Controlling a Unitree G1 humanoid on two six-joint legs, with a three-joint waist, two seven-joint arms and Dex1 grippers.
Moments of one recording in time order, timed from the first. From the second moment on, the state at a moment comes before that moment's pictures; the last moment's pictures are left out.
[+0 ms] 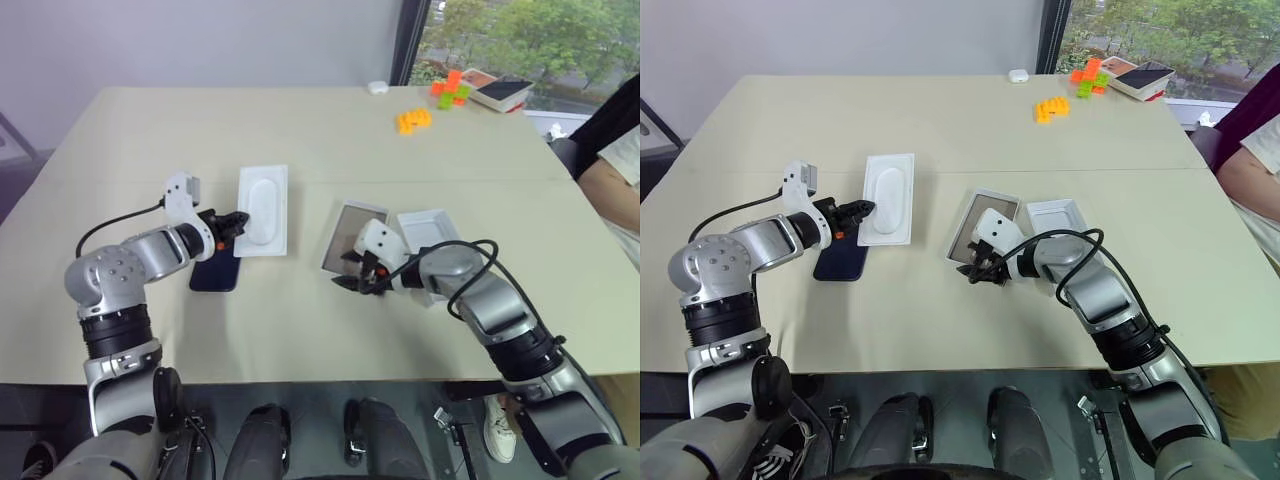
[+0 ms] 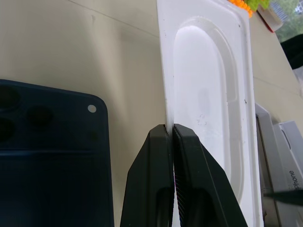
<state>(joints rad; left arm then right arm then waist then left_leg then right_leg) -0.65 0.35 0.44 0.03 -0.76 1.26 -0.16 -0.55 -0.52 0.33 -0.07 0.15 0.61 0.87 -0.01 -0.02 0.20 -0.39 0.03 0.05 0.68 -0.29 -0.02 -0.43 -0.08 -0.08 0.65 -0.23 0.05</state>
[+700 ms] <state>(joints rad) -0.73 0.27 0.49 0.04 -0.81 1.39 -0.09 -0.45 -0.61 0.31 -0.19 0.24 0.43 1.13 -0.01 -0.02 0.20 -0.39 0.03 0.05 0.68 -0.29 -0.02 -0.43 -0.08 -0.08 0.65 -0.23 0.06</state>
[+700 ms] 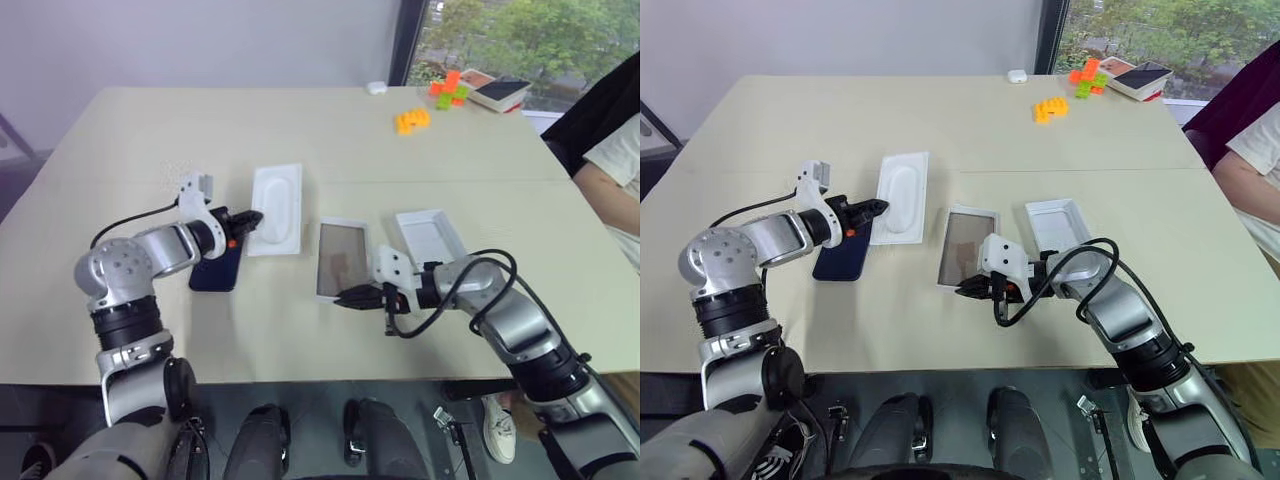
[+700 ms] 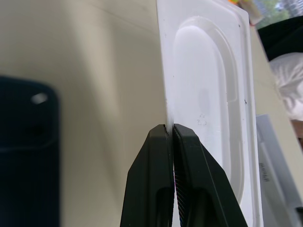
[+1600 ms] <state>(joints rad) -0.74 0.07 0.46 -0.06 -0.87 1.61 0.07 -0.51 -0.69 0.11 -0.03 0.33 0.39 1.18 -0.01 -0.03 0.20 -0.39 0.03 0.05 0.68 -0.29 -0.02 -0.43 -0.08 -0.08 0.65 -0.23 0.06</state>
